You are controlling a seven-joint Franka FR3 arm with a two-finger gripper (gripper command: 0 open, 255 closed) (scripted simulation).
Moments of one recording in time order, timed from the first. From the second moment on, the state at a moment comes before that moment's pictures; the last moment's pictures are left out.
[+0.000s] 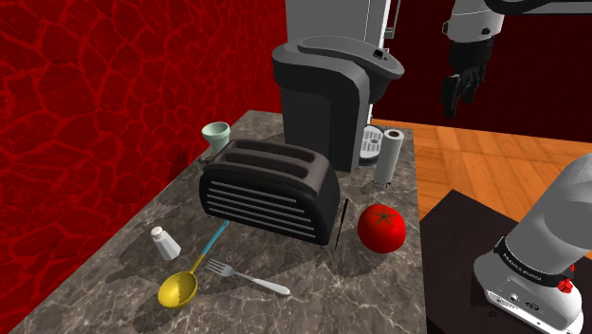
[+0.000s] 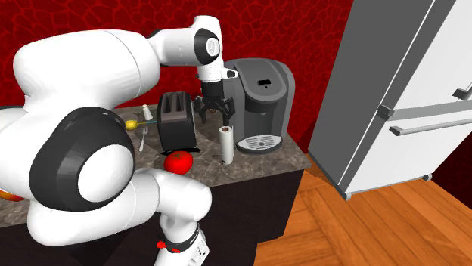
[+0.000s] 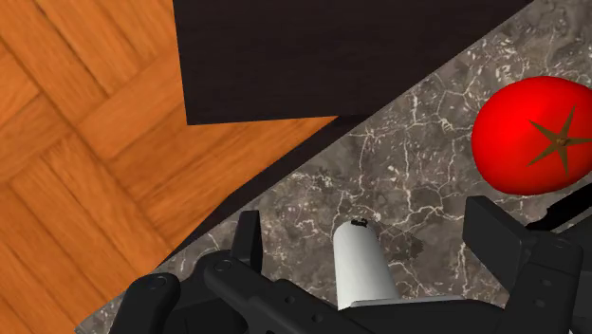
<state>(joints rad) -0.01 -0.74 0.00 -2.39 -0.09 1.49 0.01</state>
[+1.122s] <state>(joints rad) -0.01 -0.21 0.08 -2.22 -0.13 1.81 0.18</state>
